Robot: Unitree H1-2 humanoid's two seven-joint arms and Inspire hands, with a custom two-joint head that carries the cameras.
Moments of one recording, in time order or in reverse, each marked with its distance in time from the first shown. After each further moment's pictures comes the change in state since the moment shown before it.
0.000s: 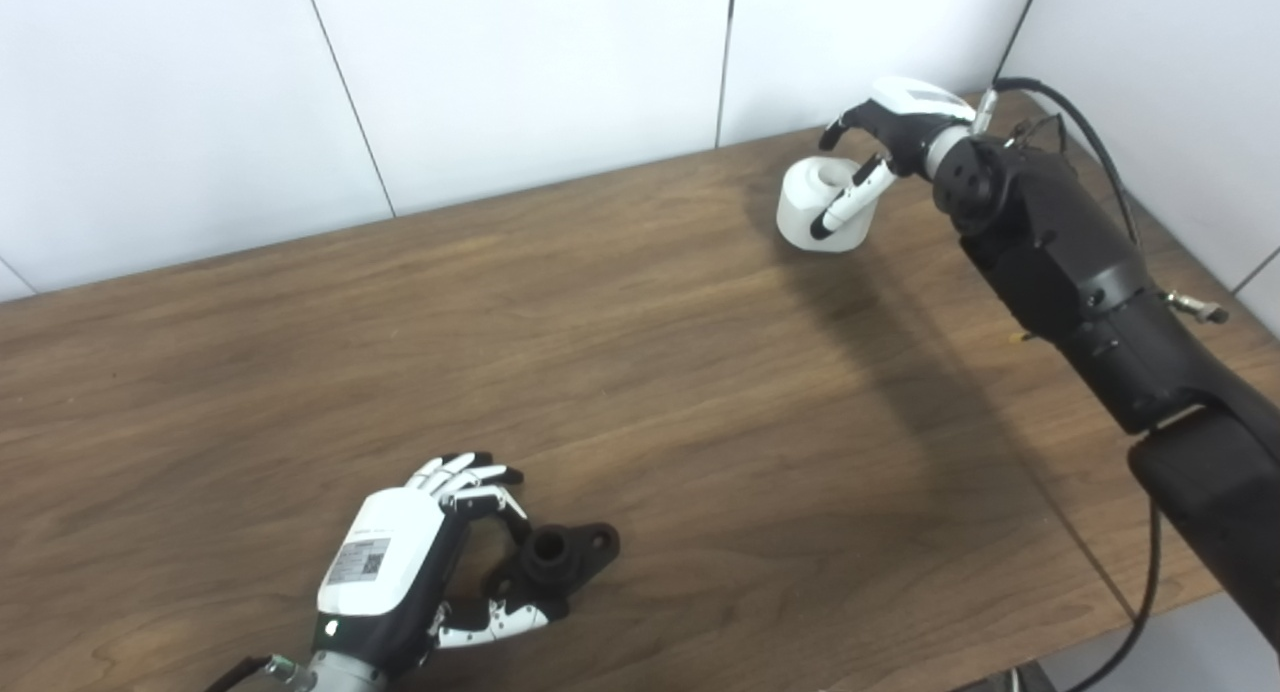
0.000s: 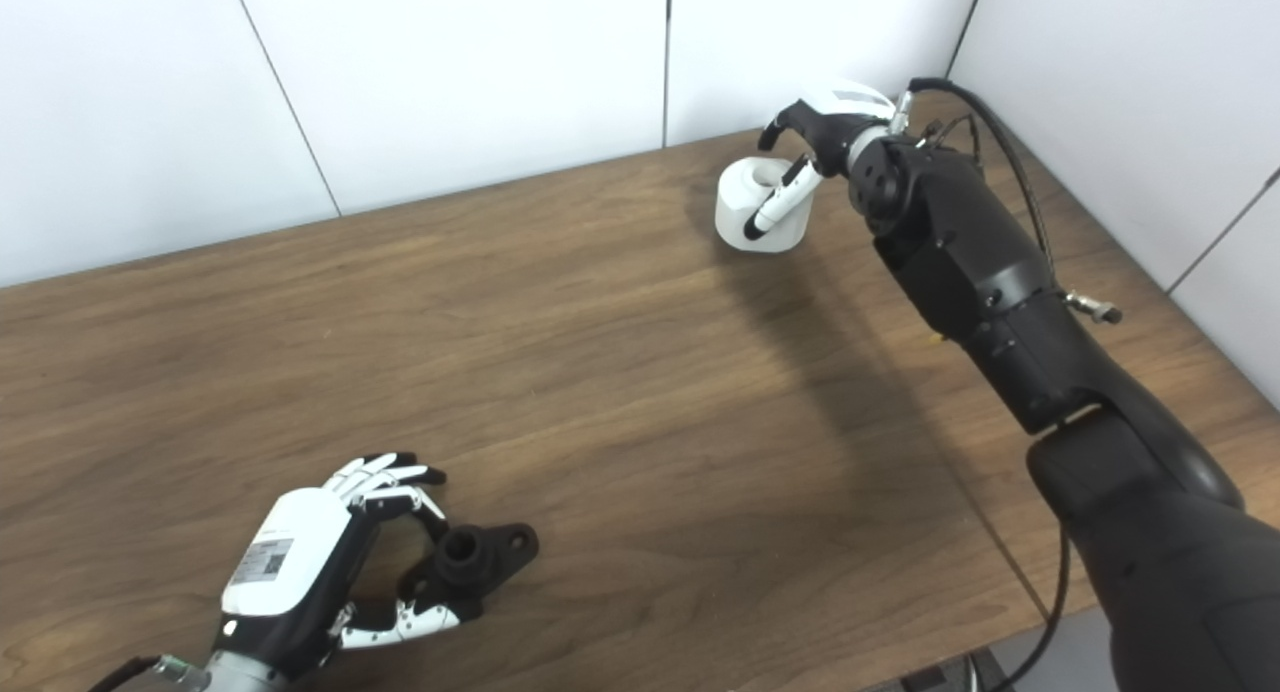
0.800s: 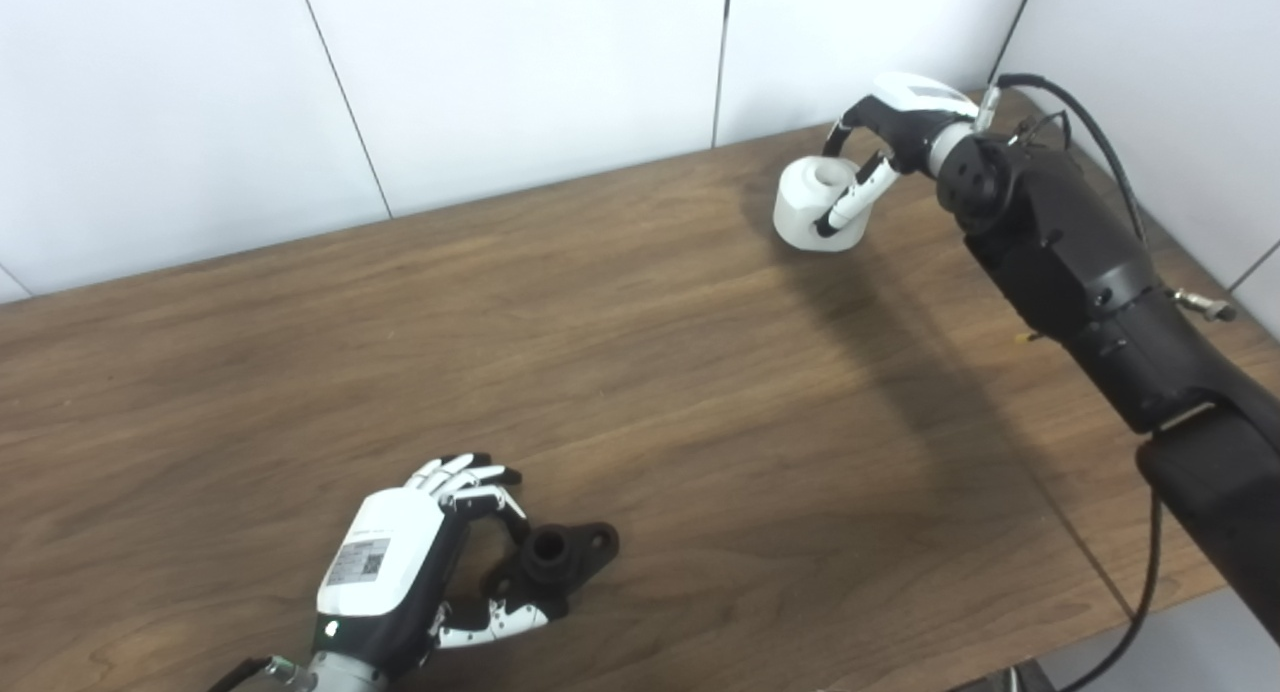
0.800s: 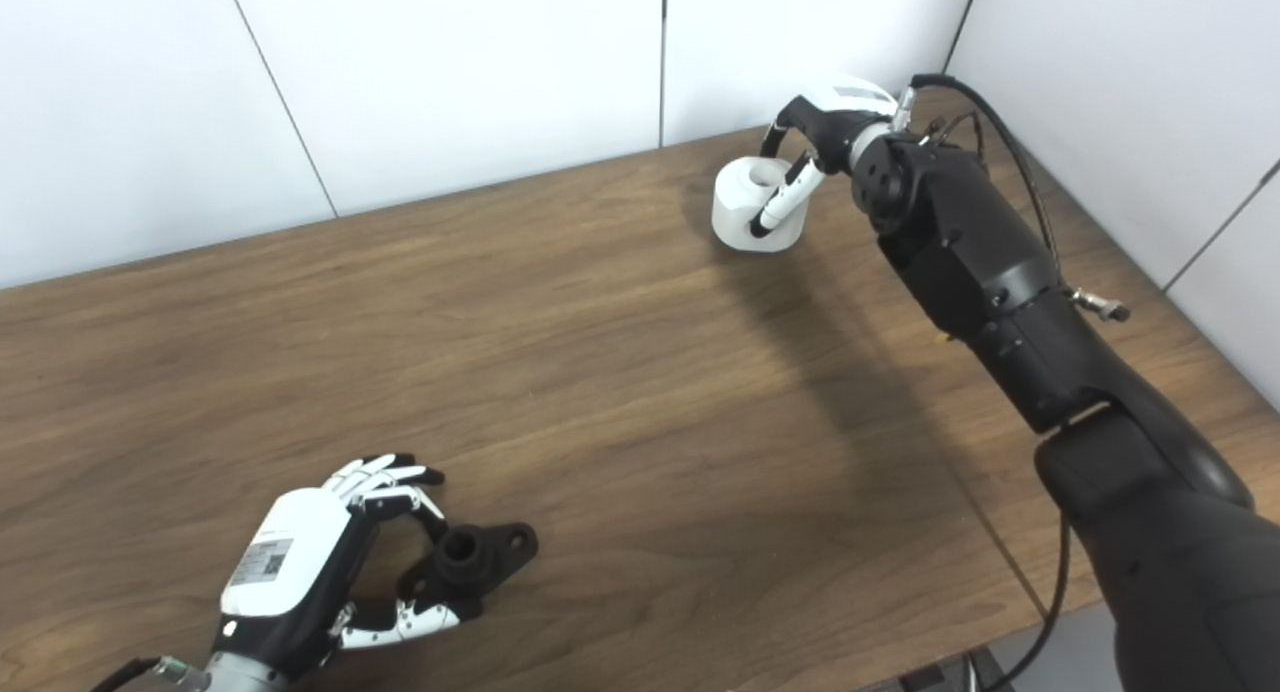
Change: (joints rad) left arm 0.000 -0.004 -0.005 -0.011 0.006 0.019 -0.008; right arm 0.007 -0.016 0.000 -0.026 0.010 -0.003 0.001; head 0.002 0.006
